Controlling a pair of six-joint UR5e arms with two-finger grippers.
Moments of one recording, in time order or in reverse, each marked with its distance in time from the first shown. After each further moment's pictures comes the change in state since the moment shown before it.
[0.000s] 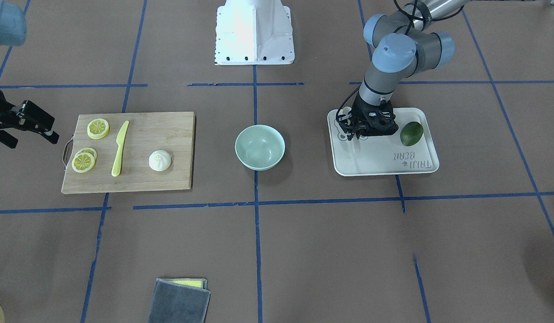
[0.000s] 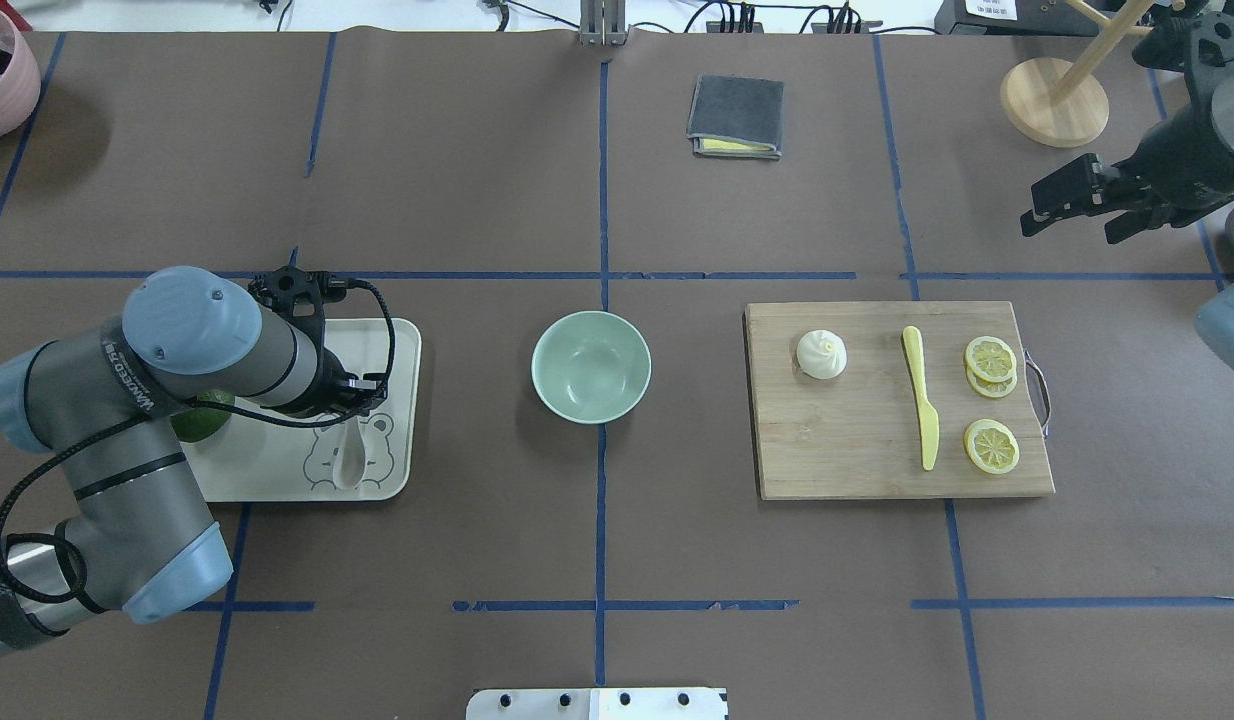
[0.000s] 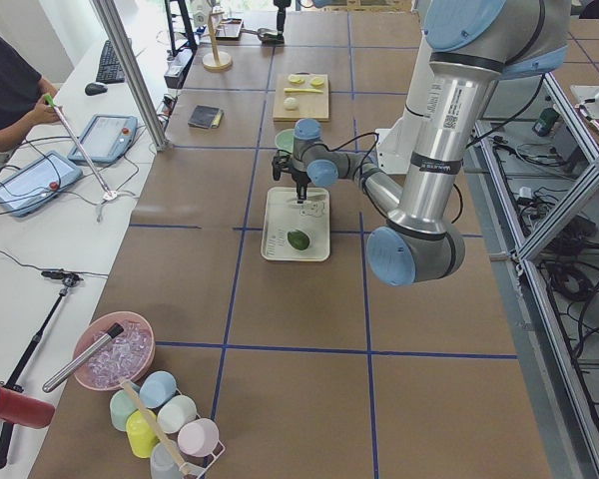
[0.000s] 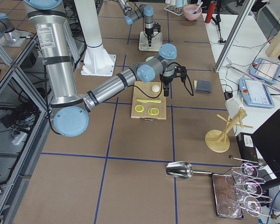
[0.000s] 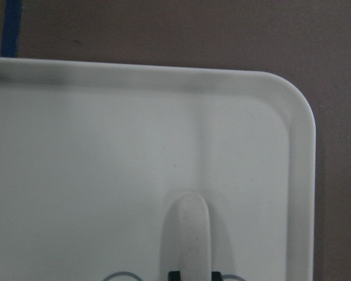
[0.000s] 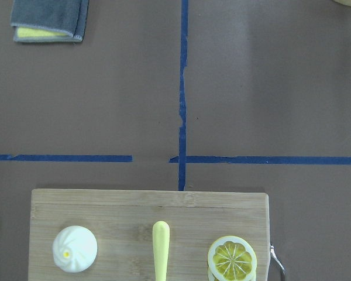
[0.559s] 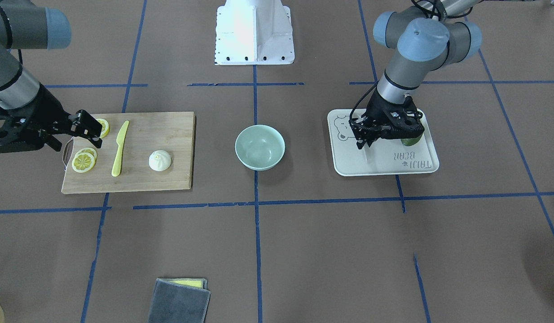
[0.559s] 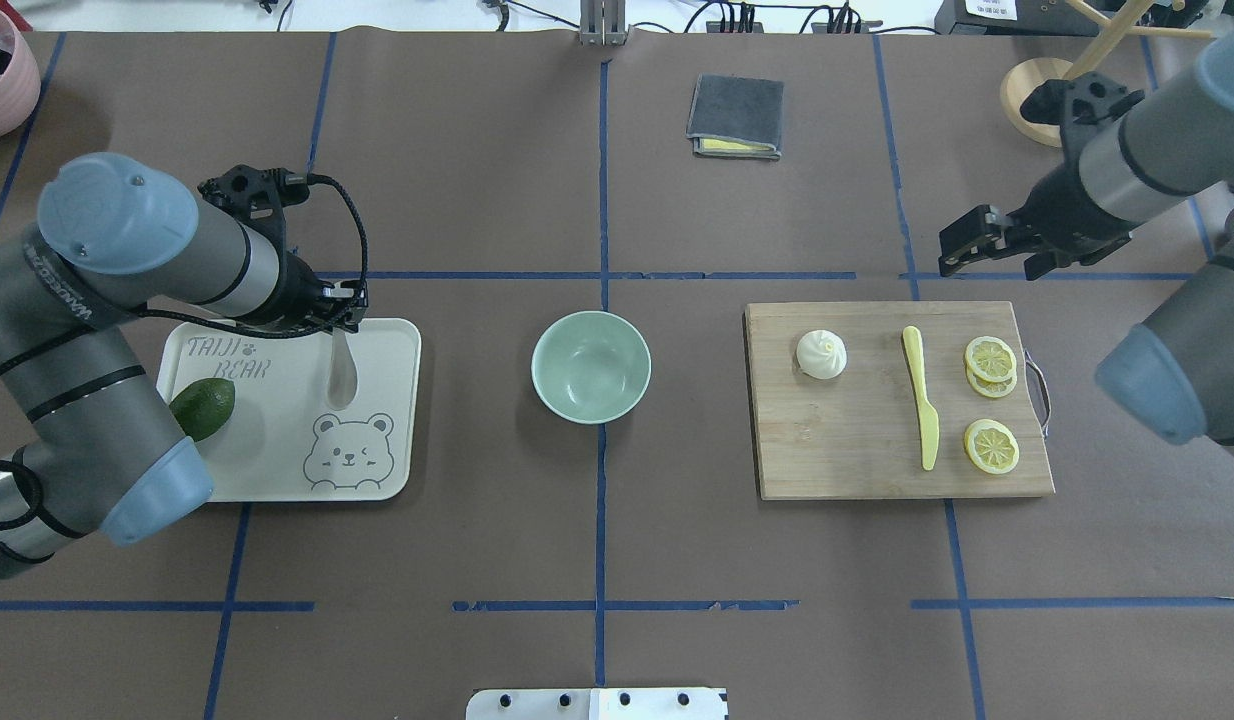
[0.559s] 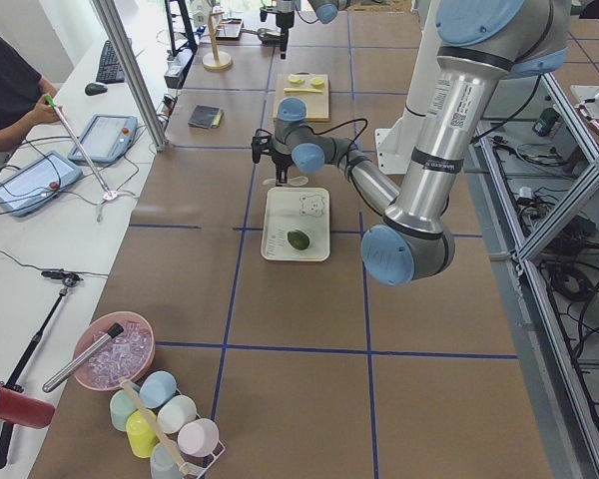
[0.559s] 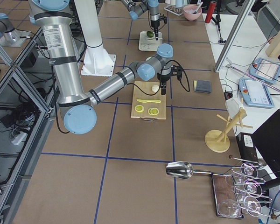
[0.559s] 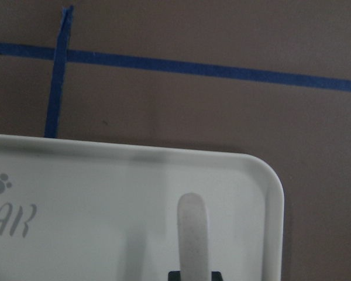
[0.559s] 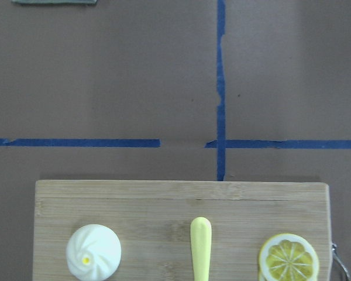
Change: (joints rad) left arm -0.139 -0.062 -0.045 0.018 -0.067 0.002; right arm -0.187 0.067 -0.026 0.009 -0.153 0.149
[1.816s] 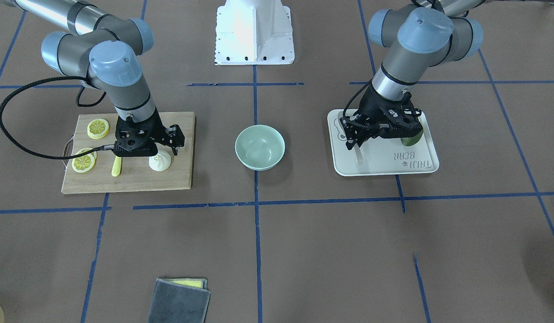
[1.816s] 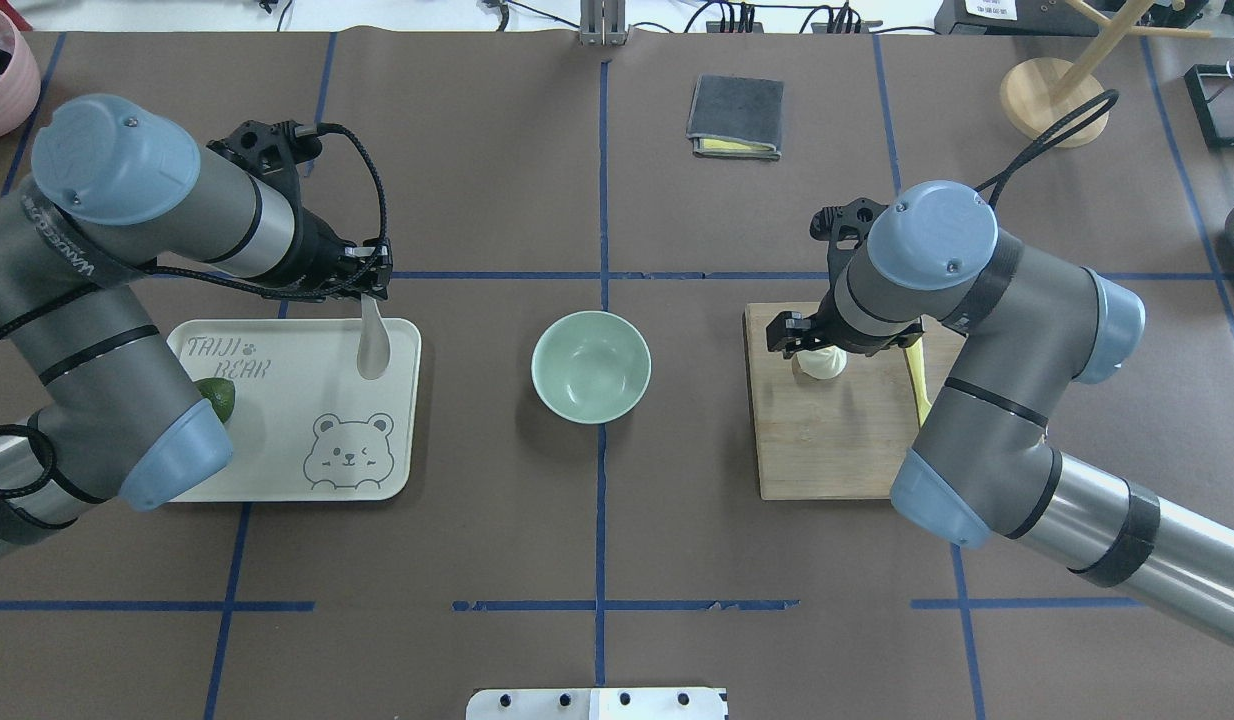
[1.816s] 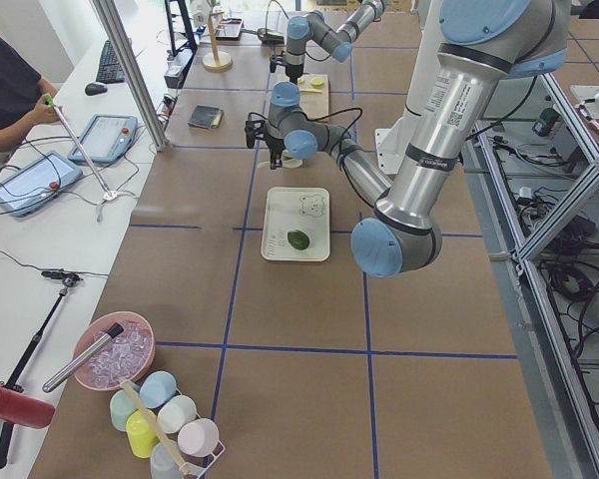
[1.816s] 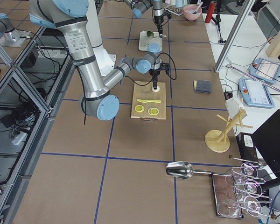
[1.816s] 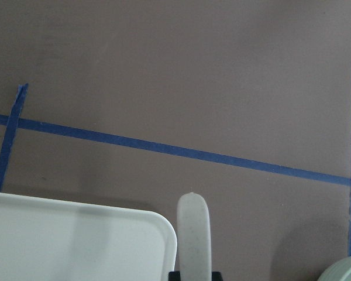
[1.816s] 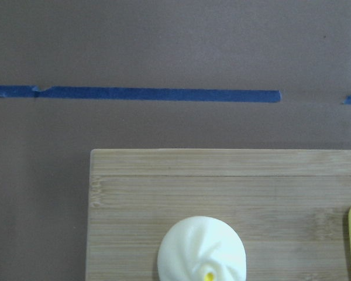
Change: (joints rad) left arm -0.021 -0.053 0.005 -0.004 -0.026 -0.066; right arm -0.286 0.156 -0.162 0.001 -0.261 0.181
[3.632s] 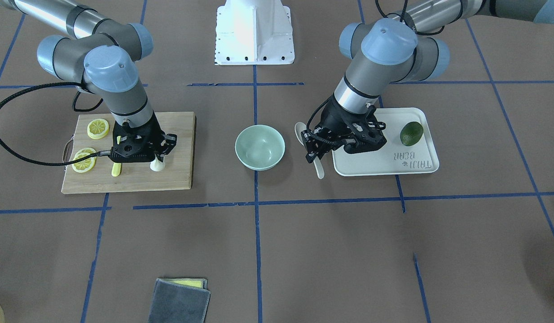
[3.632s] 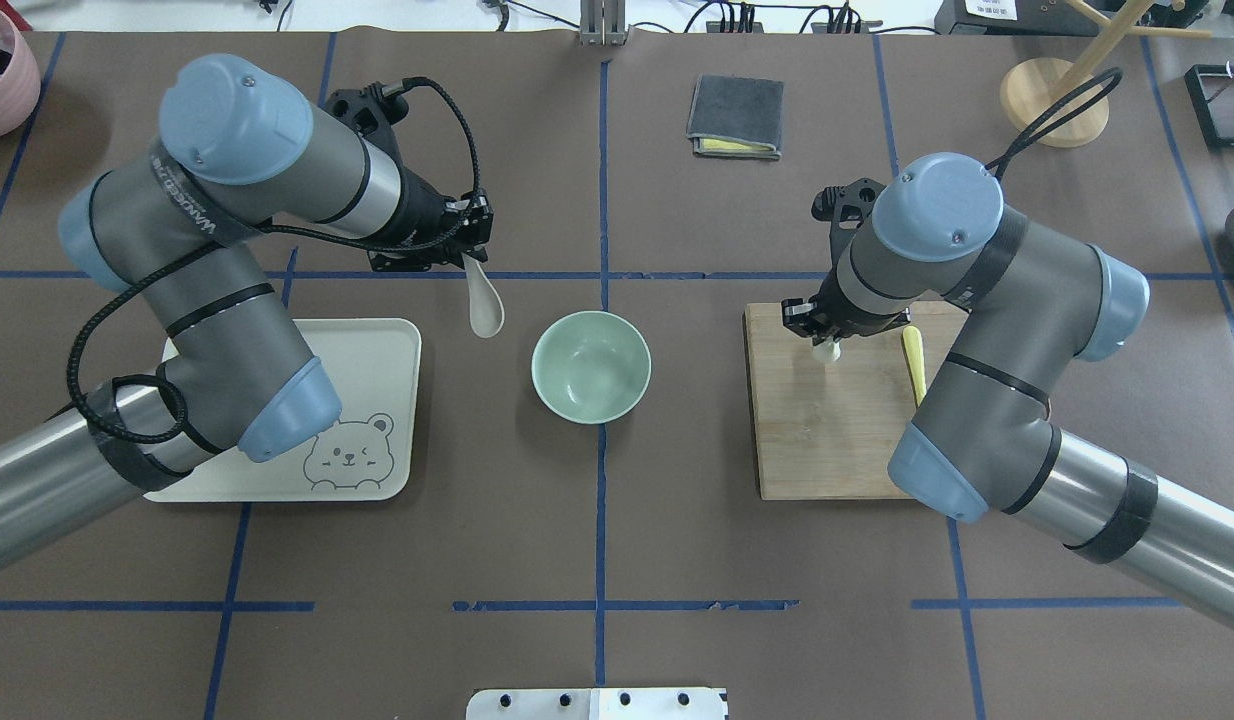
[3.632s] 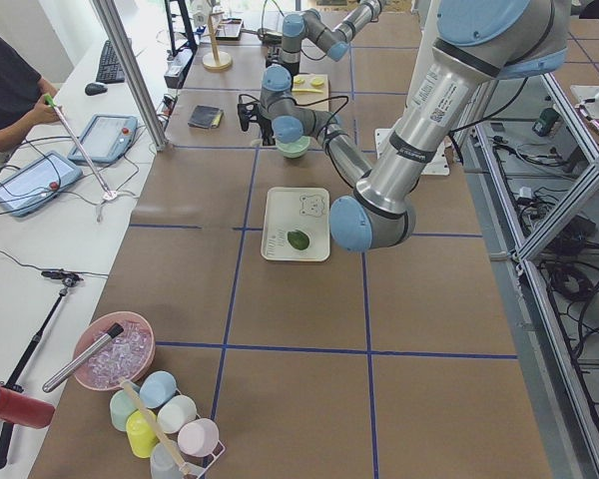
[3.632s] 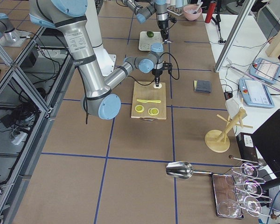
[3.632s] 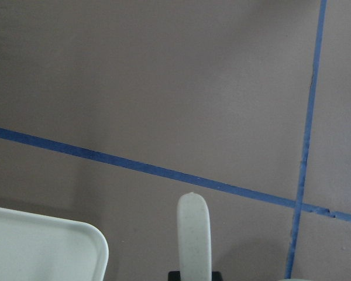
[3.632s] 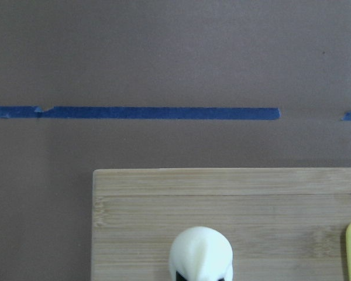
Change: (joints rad) left arm 0.030 -0.210 0.205 -0.157 -0.001 -0.235; right arm 0.048 0.019 0.003 -0.002 0.051 -0.014
